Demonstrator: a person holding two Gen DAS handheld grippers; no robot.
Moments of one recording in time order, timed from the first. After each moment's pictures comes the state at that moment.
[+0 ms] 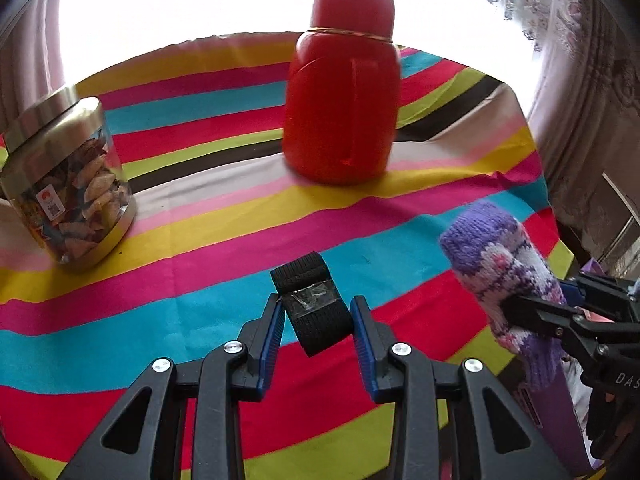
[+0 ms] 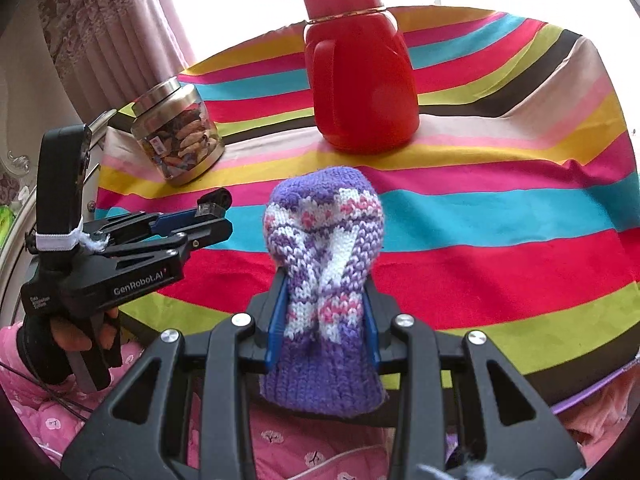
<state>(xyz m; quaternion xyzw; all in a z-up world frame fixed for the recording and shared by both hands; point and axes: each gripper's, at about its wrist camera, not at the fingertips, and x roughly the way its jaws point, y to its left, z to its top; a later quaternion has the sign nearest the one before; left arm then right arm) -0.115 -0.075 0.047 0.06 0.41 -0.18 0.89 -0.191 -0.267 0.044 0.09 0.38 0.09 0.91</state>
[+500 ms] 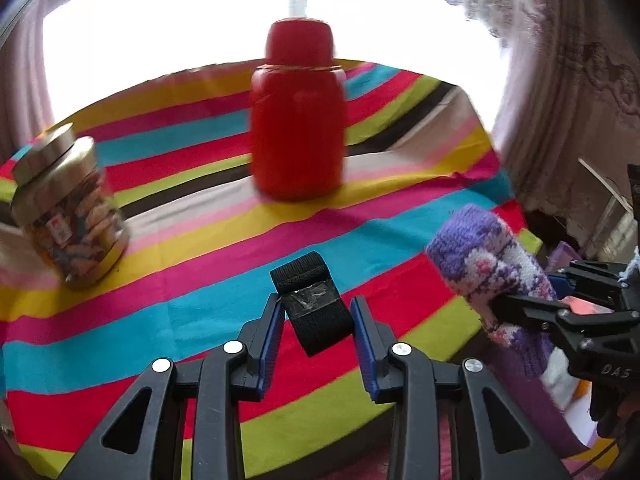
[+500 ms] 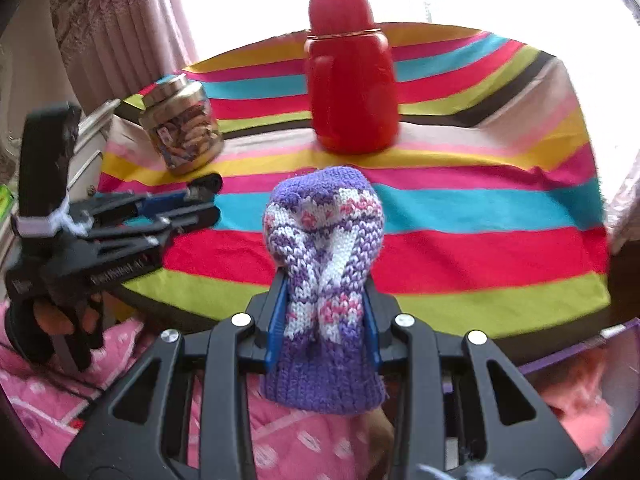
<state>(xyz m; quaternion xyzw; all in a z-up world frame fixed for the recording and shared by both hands) -0.153 -0.096 0.074 0.08 0.38 -0.23 0.89 -0.239 -0.274 0.066 0.05 0.38 0.06 0.92</state>
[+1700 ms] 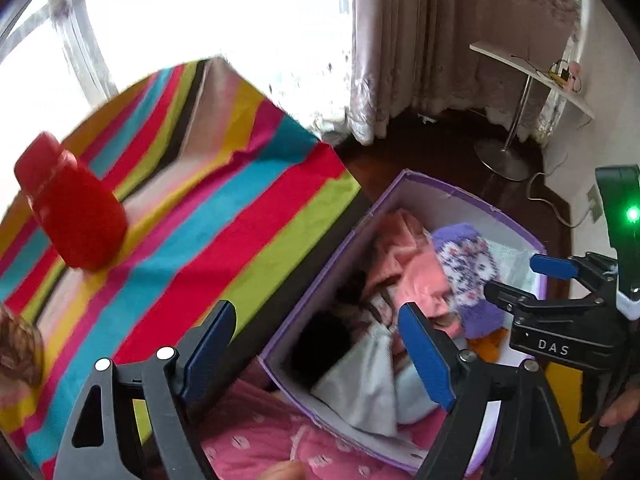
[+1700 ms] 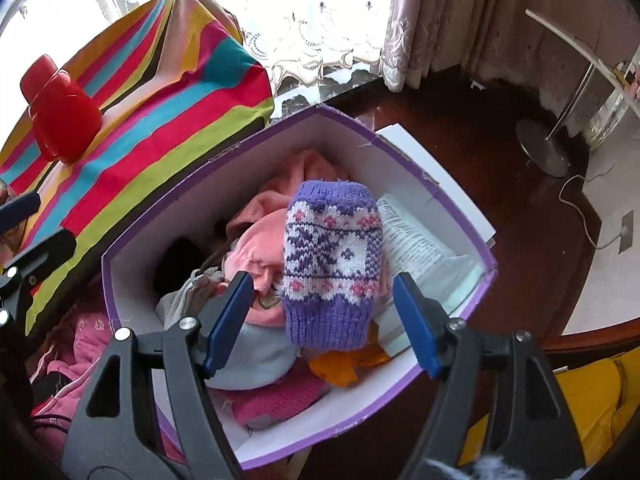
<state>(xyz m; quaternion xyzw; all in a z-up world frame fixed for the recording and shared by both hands) -0.257 -0.331 0.102 0.24 0.42 -0.36 0.80 -0.430 -0.458 0.058 0.20 0.47 -0.30 0.81</state>
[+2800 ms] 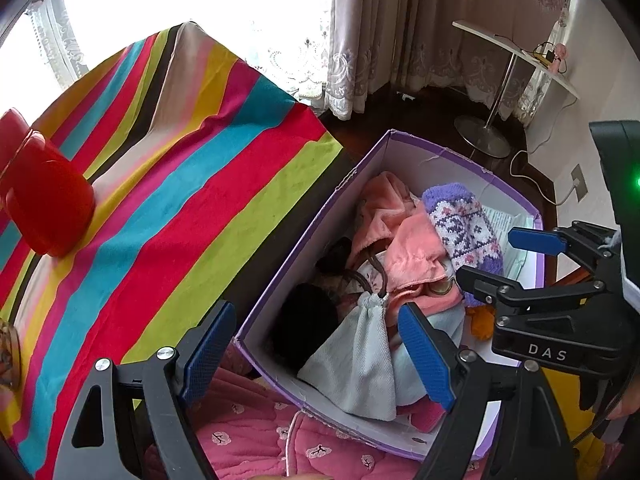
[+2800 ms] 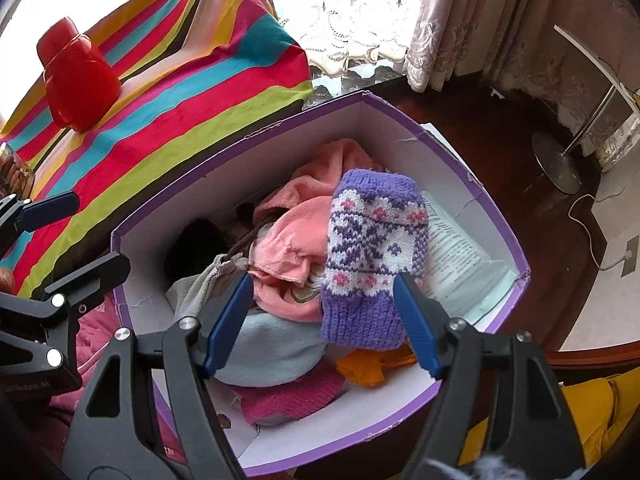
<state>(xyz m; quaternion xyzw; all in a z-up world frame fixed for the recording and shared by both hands) -0.256 -0.330 0.066 0.25 0.44 -0.38 0.77 -0.405 -0.427 0.040 0.19 0.49 -0.28 0.81</state>
